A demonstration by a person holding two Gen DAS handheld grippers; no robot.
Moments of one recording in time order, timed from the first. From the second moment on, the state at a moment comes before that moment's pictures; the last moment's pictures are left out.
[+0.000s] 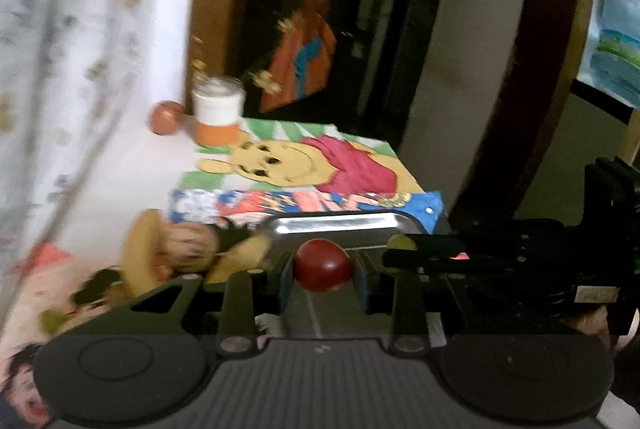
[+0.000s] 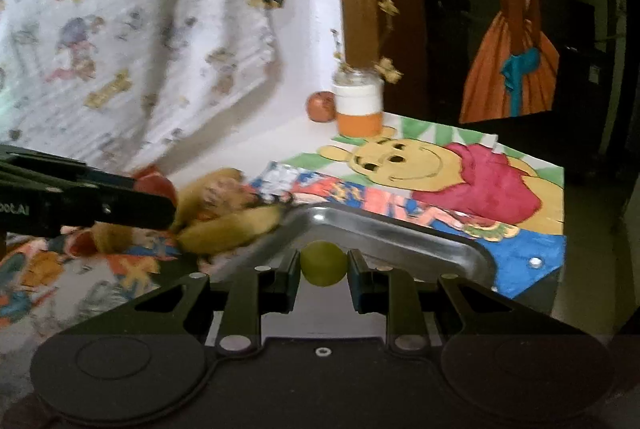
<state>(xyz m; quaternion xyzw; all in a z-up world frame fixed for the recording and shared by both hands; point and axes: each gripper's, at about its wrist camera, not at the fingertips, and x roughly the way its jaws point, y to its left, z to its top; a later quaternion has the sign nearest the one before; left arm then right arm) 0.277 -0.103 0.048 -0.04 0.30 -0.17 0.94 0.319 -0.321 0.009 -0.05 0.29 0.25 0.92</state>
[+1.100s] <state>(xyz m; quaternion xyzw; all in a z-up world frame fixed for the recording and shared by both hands) 0.331 -0.126 0.004 -0.02 0.33 -0.18 0.93 0.353 -0.338 -0.017 -0.06 0.31 0.21 0.92</state>
